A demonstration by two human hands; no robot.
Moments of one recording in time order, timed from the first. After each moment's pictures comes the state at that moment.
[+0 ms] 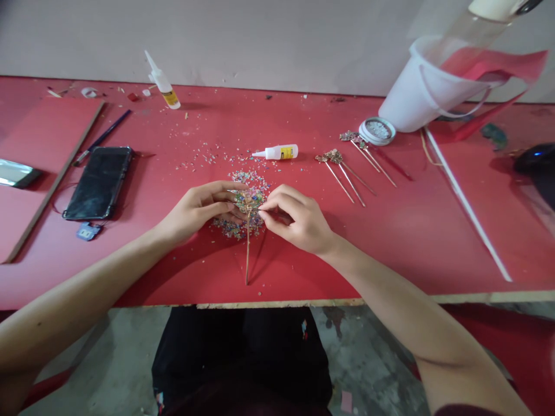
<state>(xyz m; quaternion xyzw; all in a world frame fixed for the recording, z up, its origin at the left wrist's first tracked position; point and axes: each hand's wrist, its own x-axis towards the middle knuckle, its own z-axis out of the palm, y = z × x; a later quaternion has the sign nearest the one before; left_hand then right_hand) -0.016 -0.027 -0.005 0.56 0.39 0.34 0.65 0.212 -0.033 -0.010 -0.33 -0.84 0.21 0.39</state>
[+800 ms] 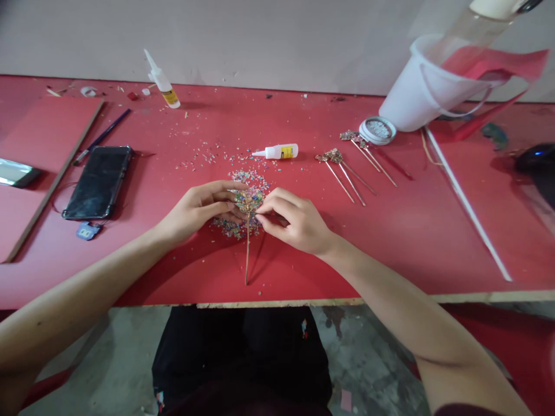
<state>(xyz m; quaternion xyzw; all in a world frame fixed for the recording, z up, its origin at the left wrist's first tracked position) -0.015 -0.026 -0.005 0.56 0.38 0.34 0.65 0.212 -0.033 -0.012 -0.31 -0.86 0.20 0.35</state>
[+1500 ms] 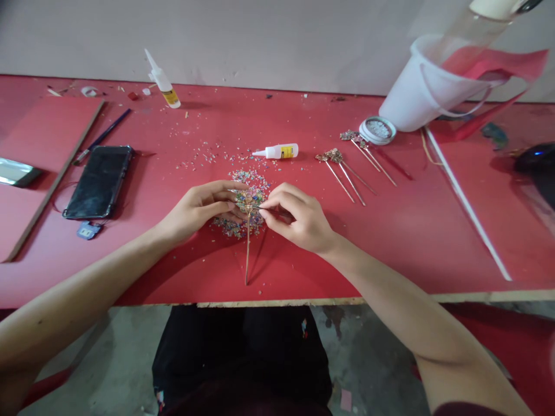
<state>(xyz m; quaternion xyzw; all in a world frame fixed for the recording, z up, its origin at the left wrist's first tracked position) -0.015 -0.028 -0.003 0.56 0.39 0.34 0.65 0.213 -0.033 -0.011 -0.32 -0.83 0.21 0.39</state>
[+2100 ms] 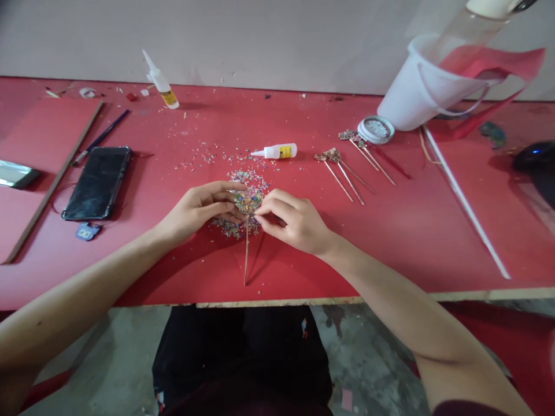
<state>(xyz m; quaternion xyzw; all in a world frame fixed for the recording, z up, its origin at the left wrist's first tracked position) -0.014 -0.027 -0.004 0.57 0.39 0.33 0.64 0.212 -0.034 -0.011 -0.30 -0.87 0.18 0.34</state>
